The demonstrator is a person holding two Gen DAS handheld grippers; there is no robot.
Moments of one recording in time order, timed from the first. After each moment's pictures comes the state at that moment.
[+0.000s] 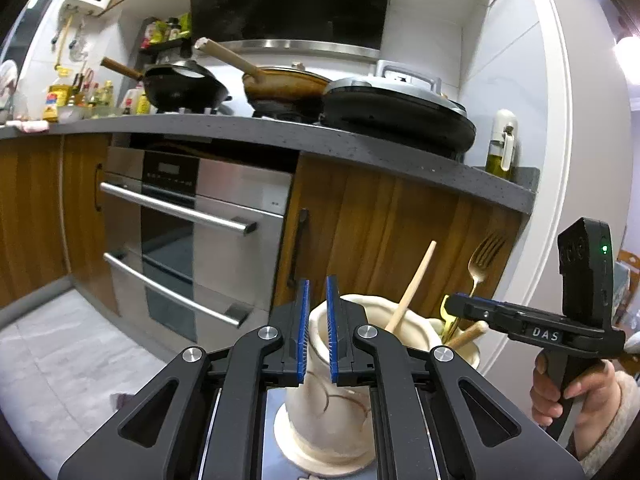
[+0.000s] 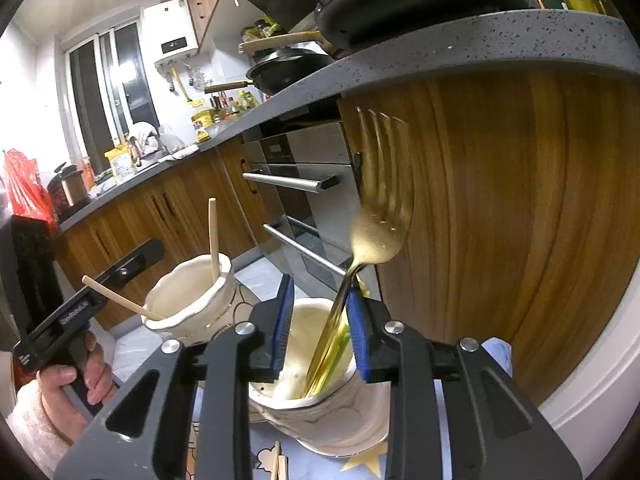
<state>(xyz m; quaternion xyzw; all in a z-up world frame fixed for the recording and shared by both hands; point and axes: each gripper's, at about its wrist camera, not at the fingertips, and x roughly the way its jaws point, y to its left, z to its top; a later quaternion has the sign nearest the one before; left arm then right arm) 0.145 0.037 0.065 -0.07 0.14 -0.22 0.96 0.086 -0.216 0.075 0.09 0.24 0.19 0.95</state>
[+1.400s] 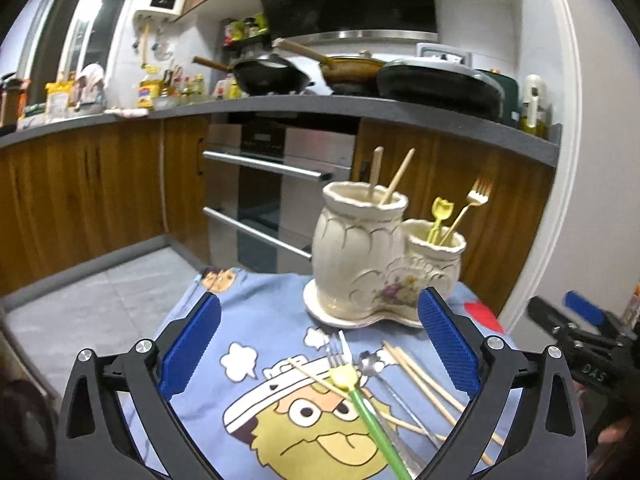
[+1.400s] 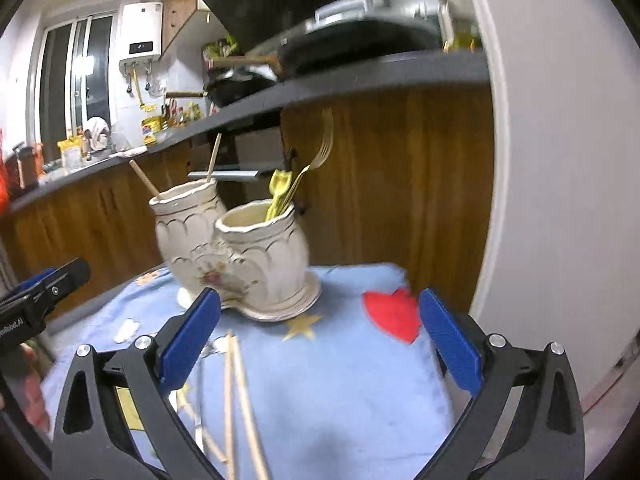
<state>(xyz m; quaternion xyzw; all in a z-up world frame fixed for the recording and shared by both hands) -0.004 0.006 0.027 -0.05 0.18 -0.03 0.98 -0.067 -0.241 0.031 0.03 0.18 0.05 0.98</state>
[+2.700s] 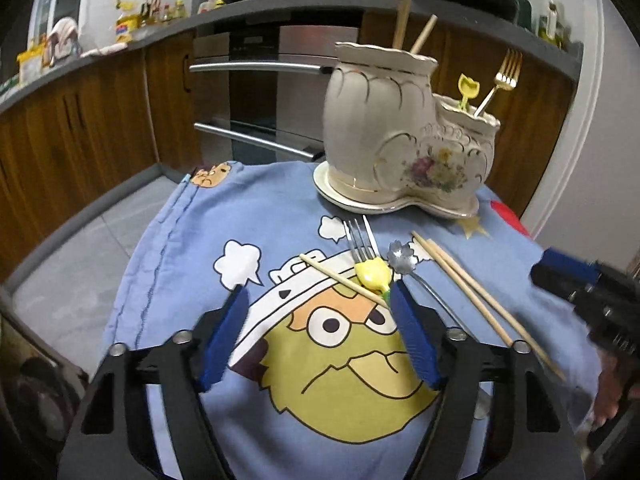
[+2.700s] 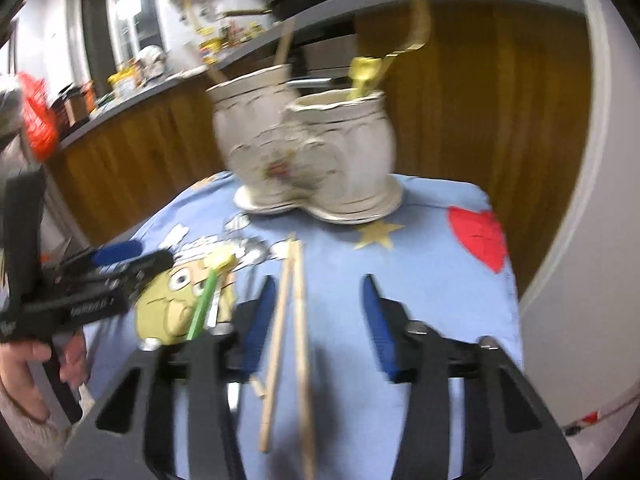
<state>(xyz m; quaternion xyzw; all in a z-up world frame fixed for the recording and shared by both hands) 0.015 0.018 -0.031 -0.03 0.34 -0.05 0.94 -0.050 -0.212 -0.007 0.01 0.33 0.20 0.92</state>
